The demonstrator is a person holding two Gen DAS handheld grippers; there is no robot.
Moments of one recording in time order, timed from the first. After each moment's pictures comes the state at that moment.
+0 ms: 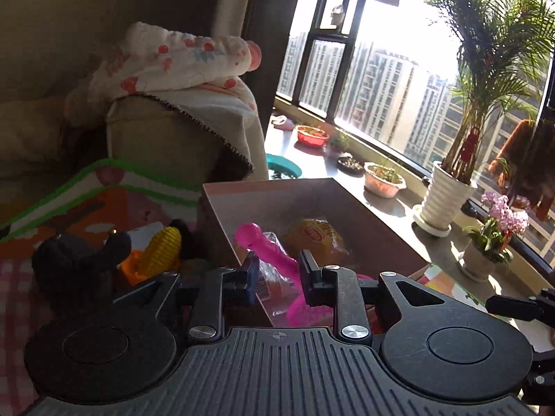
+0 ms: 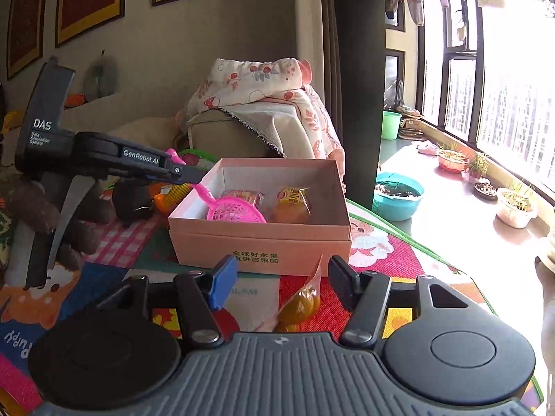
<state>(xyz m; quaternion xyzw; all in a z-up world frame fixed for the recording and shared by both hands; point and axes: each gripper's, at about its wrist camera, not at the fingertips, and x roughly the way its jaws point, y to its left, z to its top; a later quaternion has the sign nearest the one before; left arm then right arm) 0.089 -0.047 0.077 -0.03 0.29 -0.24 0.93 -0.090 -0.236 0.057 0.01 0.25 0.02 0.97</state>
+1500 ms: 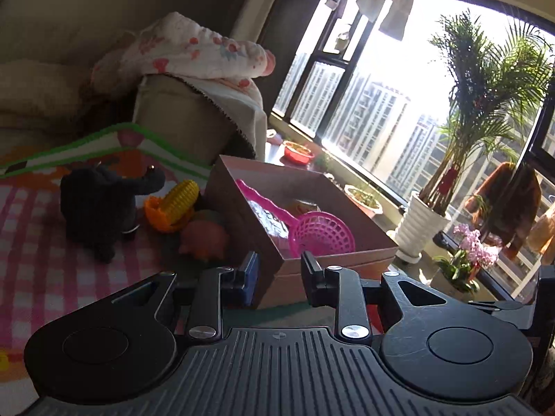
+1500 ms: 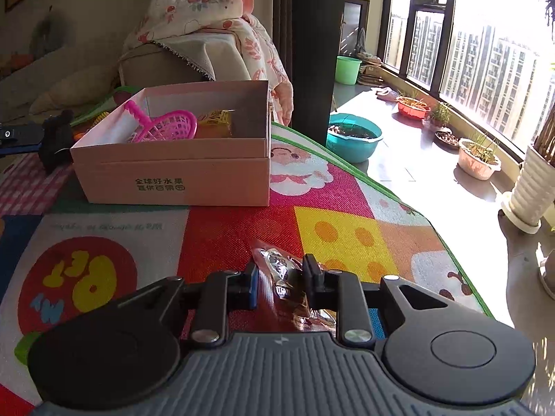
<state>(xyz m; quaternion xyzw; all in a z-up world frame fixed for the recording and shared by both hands) 0.040 0.007 0.059 -0.12 0.27 -0.26 0.92 -0.071 -0.280 -0.004 0.00 0.35 -0.06 0.93</state>
